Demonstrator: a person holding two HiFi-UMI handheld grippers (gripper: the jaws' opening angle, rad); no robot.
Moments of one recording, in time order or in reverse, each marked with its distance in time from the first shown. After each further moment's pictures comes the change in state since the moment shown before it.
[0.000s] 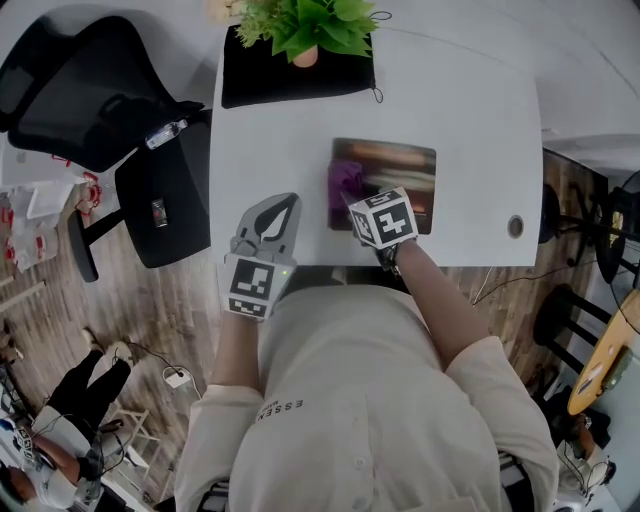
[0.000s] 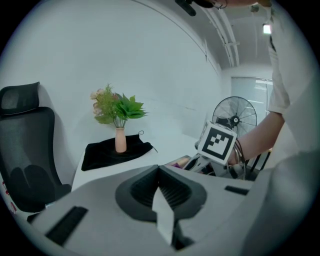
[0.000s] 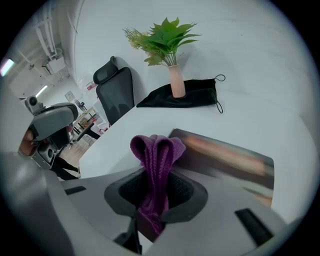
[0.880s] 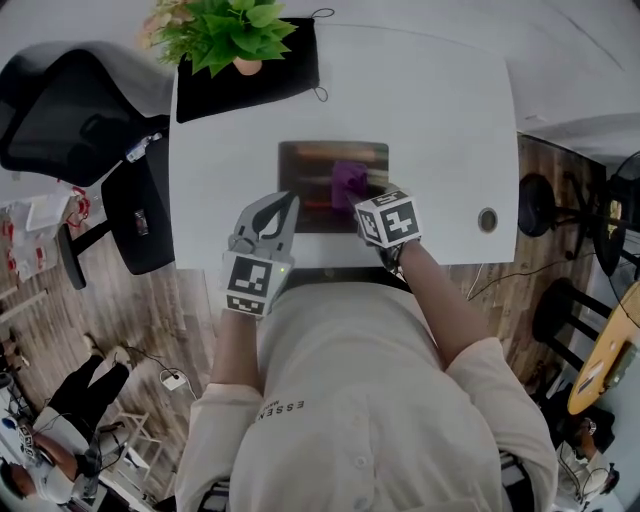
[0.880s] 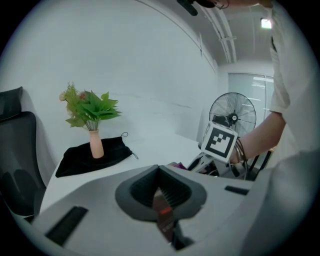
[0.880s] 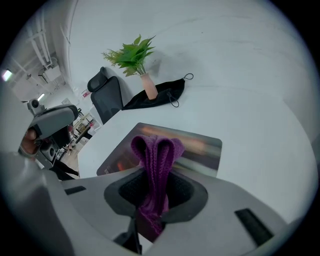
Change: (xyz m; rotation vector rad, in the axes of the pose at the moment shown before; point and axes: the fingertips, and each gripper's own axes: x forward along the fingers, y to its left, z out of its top) left arm 0.067 -0.083 0.032 0.026 0.012 -0.021; right arm -0.057 -0.101 -0.046 0.066 -0.016 -0.002
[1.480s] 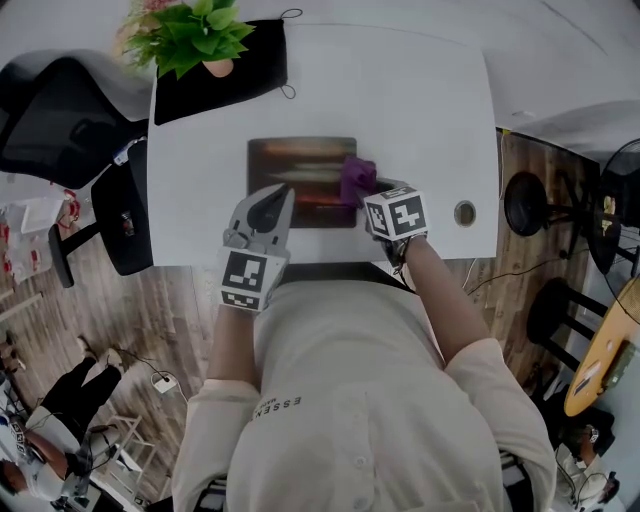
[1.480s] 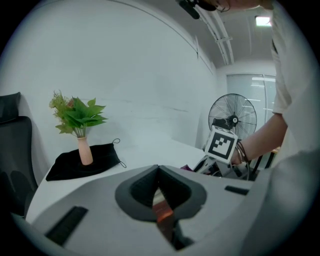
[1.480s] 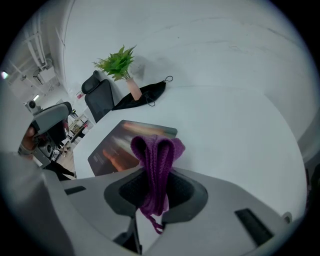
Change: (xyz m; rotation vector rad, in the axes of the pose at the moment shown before) left arm 0.026 -0.050 0.026 0.017 -0.062 0.021; right arm -0.044 -0.071 -0.033 0.032 -0.006 -0.049
